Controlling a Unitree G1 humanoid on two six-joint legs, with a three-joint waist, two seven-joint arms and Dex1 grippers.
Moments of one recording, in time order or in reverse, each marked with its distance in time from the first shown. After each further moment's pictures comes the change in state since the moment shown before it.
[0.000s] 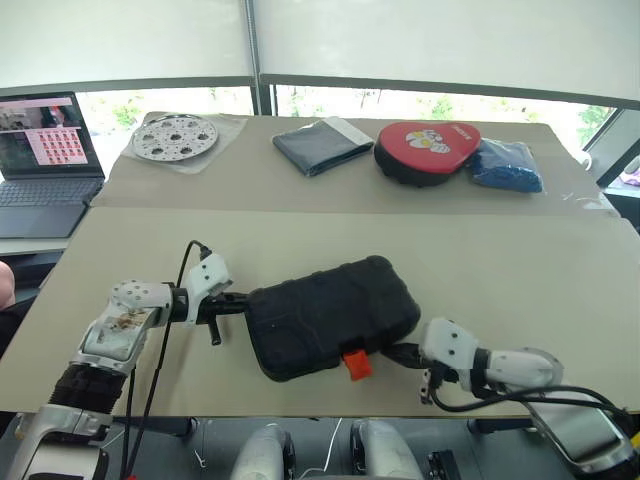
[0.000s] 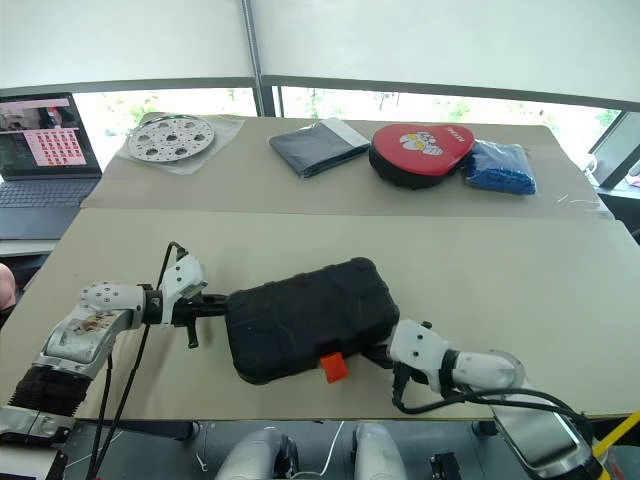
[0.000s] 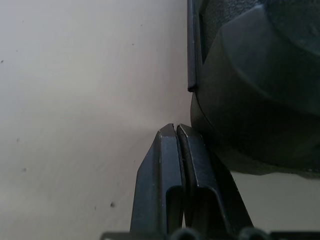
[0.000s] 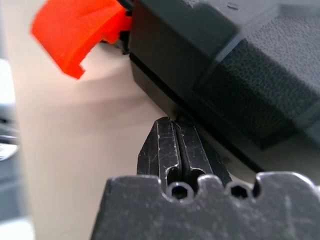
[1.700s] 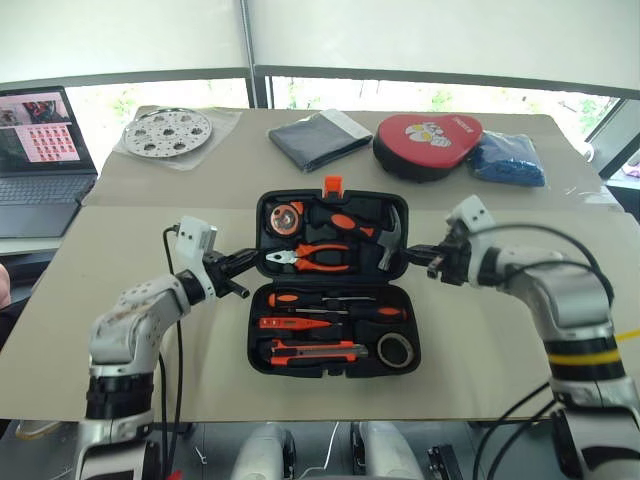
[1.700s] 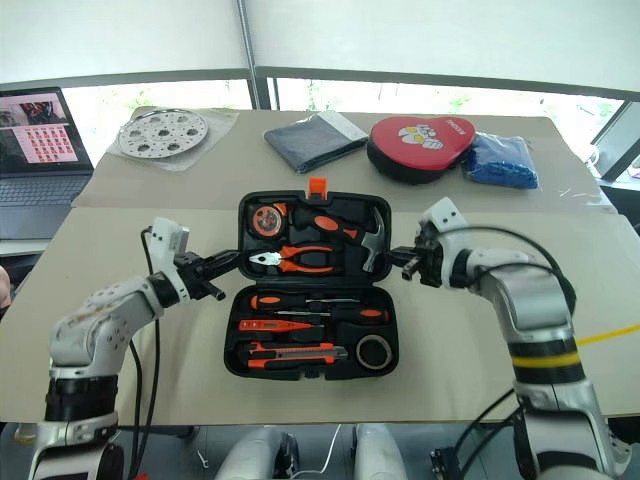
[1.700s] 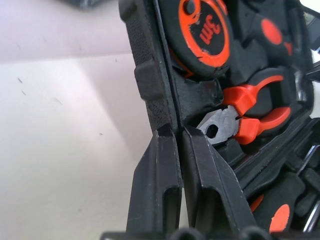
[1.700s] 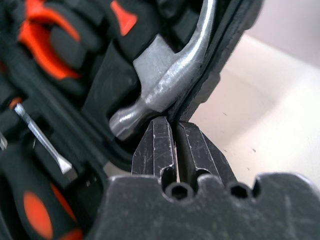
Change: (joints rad) left arm 0.058 -0.292 0.280 -0.272 -0.182 0.267 0.405; right arm -0.466 0.072 -0.169 0.355 0.109 0.263 0.074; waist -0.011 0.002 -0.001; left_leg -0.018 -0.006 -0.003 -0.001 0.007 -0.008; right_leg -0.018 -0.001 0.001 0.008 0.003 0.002
